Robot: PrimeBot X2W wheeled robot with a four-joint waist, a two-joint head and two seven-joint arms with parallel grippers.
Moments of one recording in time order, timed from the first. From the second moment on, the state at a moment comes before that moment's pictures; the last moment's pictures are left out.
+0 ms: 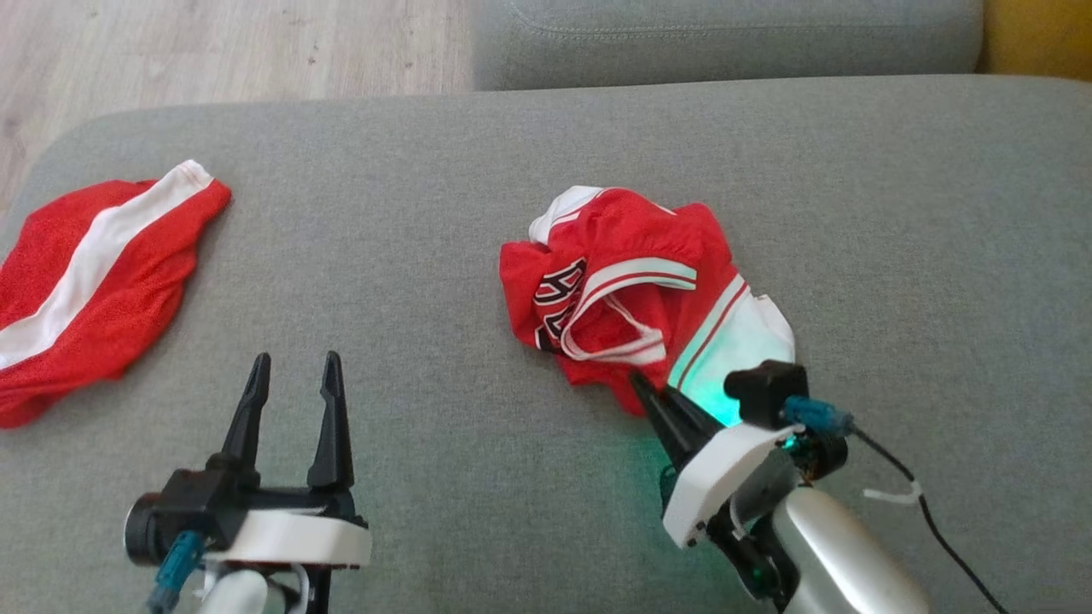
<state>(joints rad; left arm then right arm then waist) -0.06 0.23 -0.32 0.14 -0.42 0.10 -0.25 -0.26 -0.05 0.50 0.47 0.39 0.12 0.04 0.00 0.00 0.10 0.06</state>
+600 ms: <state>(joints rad) -0.06 0.22 -0.32 0.15 -0.42 0.10 -0.25 -0.85 -0.07 0.70 0.16 1.09 0.12 -0.08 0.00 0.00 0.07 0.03</state>
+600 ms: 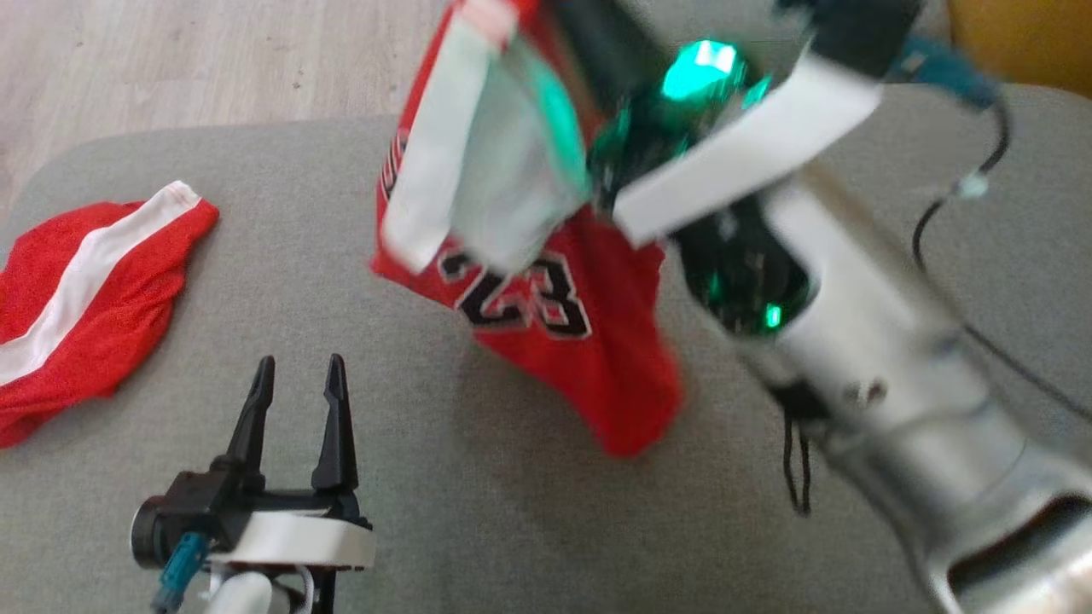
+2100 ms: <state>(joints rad) -0.06 0.20 -0.28 0.16 -0.42 0.07 -0.25 -0.21 -0.16 -0.06 0.14 0.13 0.12 0.16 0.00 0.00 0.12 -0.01</state>
